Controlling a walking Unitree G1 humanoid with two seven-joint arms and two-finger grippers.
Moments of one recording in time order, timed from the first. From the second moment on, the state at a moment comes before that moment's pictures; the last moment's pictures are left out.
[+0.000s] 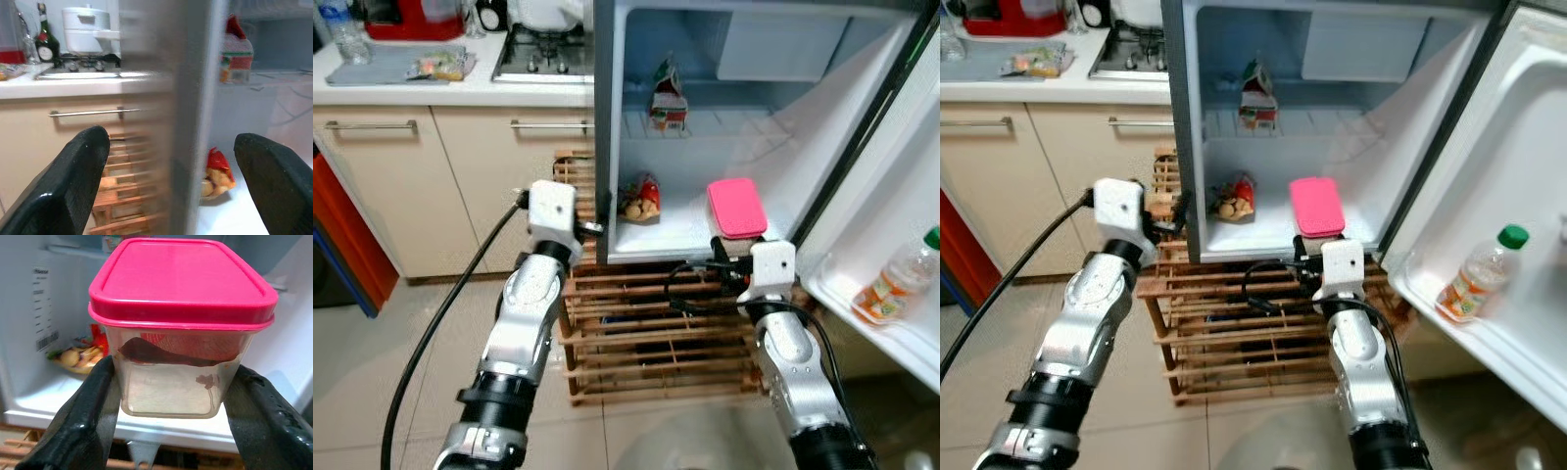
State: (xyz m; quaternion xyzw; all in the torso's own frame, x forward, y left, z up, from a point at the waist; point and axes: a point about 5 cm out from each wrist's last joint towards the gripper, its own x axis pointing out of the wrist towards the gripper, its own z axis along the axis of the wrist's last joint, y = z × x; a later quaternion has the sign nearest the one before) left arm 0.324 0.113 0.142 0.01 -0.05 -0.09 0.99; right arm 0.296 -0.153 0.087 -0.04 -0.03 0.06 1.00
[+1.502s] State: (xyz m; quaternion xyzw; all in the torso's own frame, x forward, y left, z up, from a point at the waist) left arm 0.174 0.128 0.091 0.09 0.14 -0.36 0.92; right arm 0.365 -0.064 0.103 -0.15 0.06 0.03 0.99
